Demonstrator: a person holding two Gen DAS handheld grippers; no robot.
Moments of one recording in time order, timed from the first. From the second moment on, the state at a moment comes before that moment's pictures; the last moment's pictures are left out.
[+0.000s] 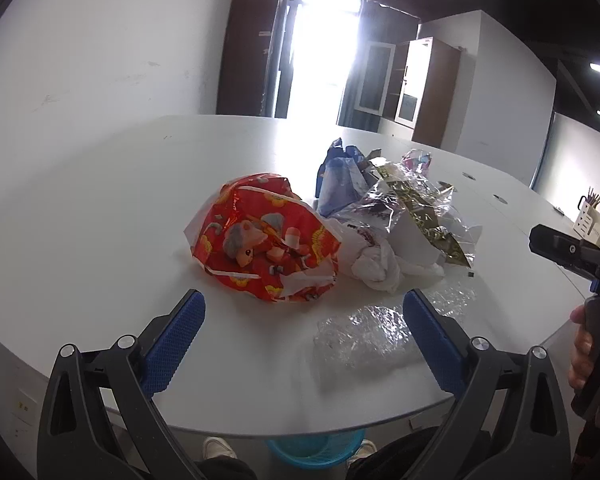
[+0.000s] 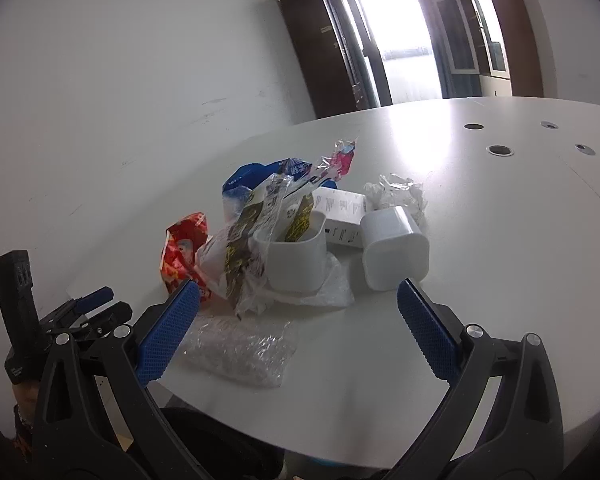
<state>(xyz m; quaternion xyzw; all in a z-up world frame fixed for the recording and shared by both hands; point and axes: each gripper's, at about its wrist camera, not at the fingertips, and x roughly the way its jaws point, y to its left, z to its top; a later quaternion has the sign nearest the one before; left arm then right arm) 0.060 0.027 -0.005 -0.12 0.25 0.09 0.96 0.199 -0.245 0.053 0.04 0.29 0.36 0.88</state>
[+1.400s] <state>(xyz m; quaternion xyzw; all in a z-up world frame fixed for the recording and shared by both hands) 0.130 0.050 0.000 -0.14 0.29 0.06 0.95 0.261 -0.128 0.092 -0.14 0.33 0.38 0.85</state>
